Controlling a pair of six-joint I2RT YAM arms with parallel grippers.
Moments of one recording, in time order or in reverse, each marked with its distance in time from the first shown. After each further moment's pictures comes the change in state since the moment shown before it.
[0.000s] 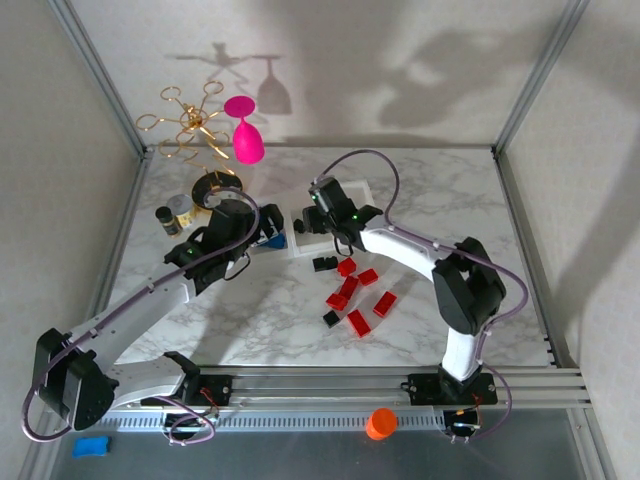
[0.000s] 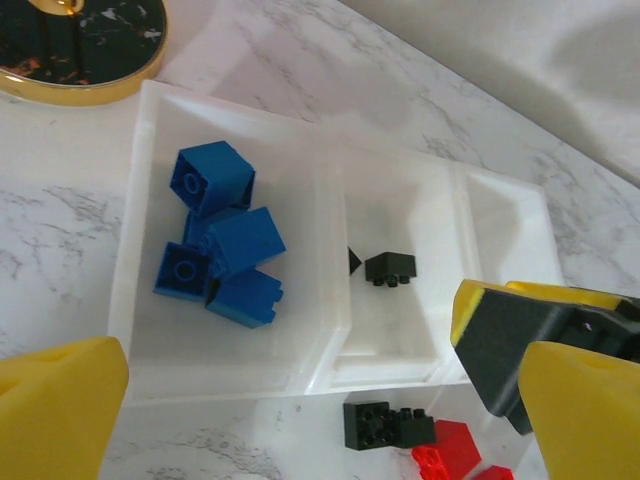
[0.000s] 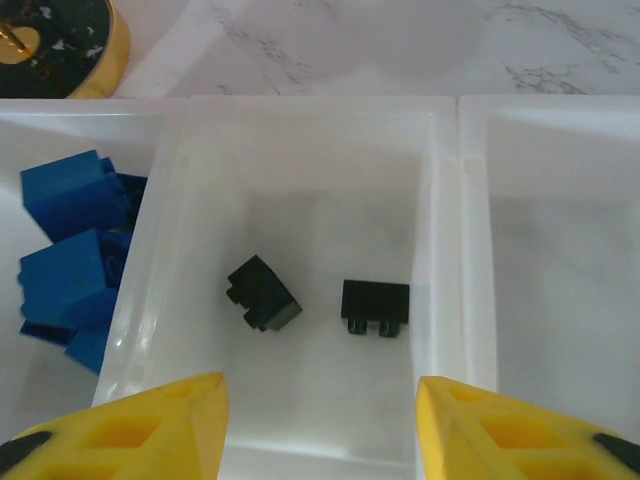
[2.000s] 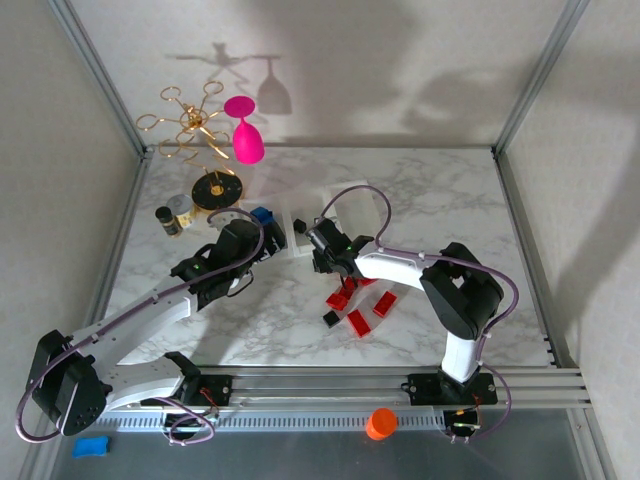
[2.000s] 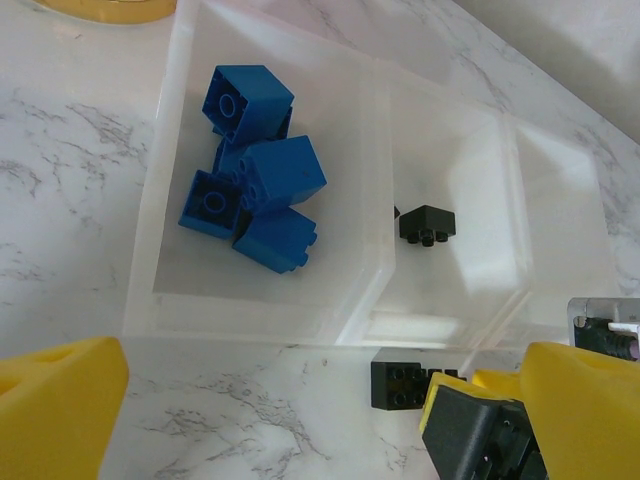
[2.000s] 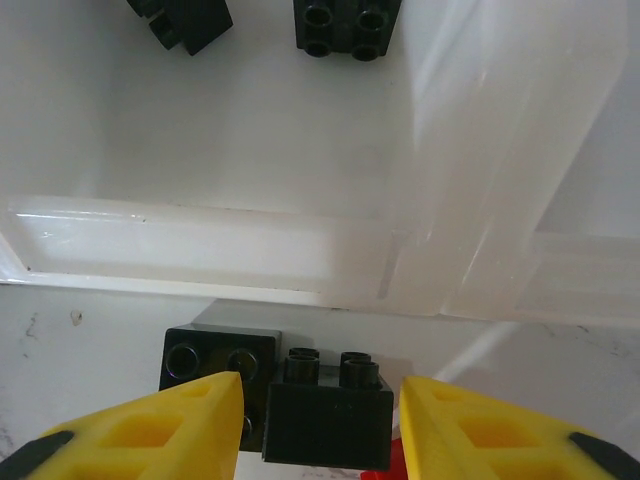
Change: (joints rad) left arm -0.072 -0.043 -0.127 0.010 -0.077 -0.109; right arm 0.089 0.008 -0.229 -0.022 0.074 0.071
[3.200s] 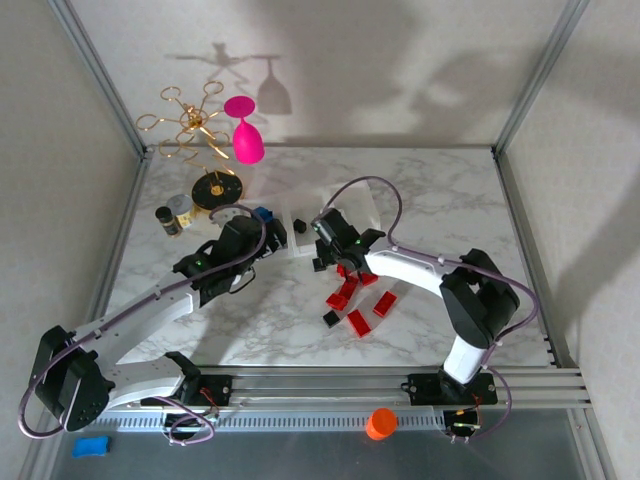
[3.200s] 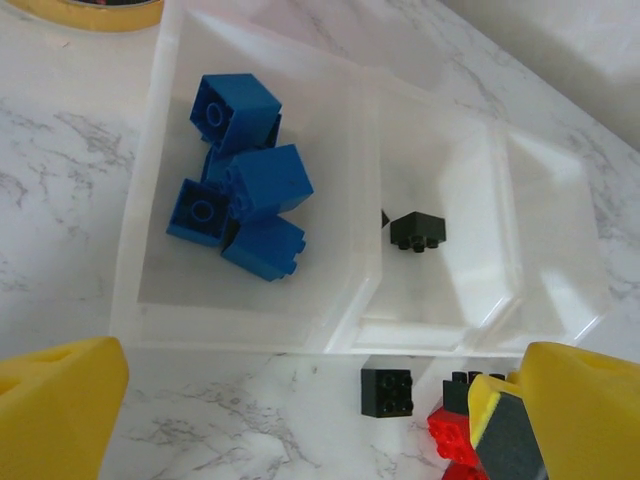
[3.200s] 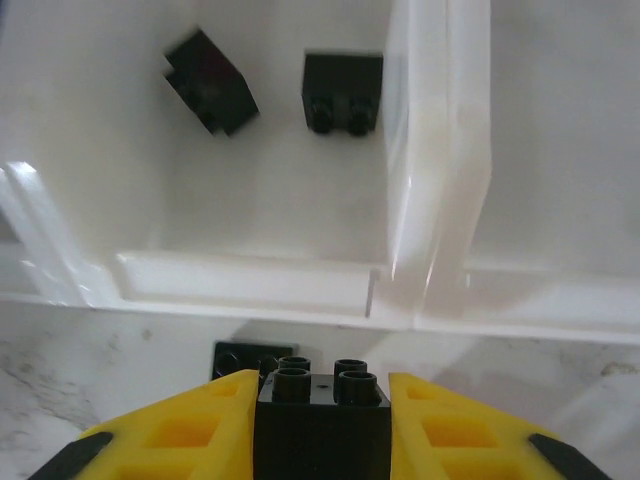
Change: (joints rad) left arm 0.000 0.031 0.039 0.002 0.001 0.005; right arm -0.023 -0.097 0.039 -0.043 -0.030 0.000
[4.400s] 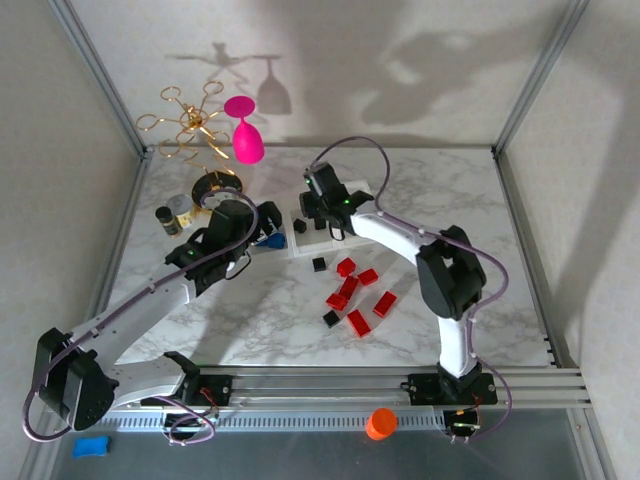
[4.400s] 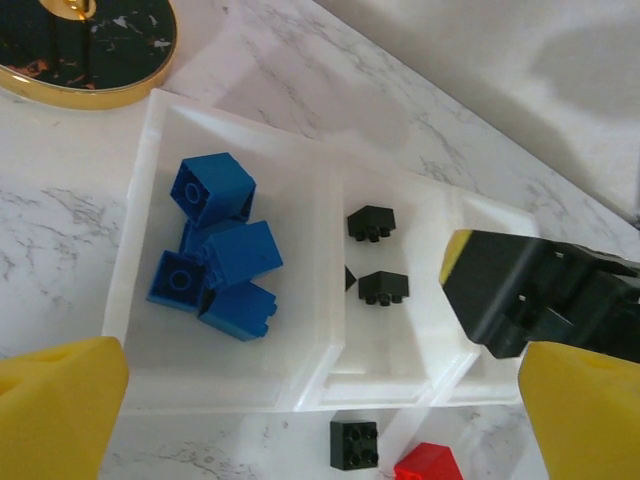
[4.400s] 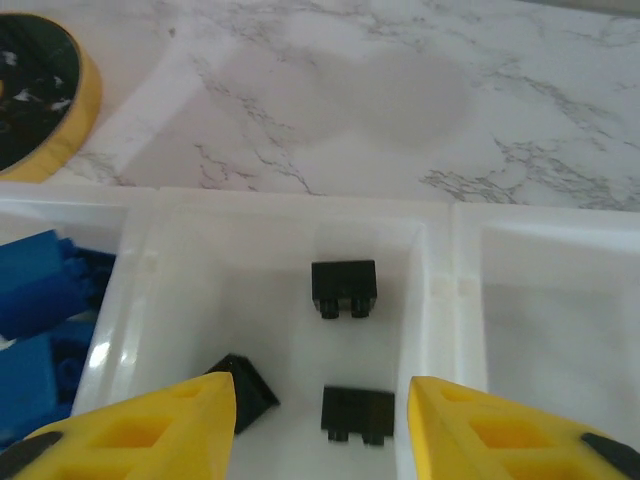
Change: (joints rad) left arm 0.074 0.006 0.071 0.022 0.044 0.053; right arm -0.104 0.220 0.373 0.043 -0.025 -0.139
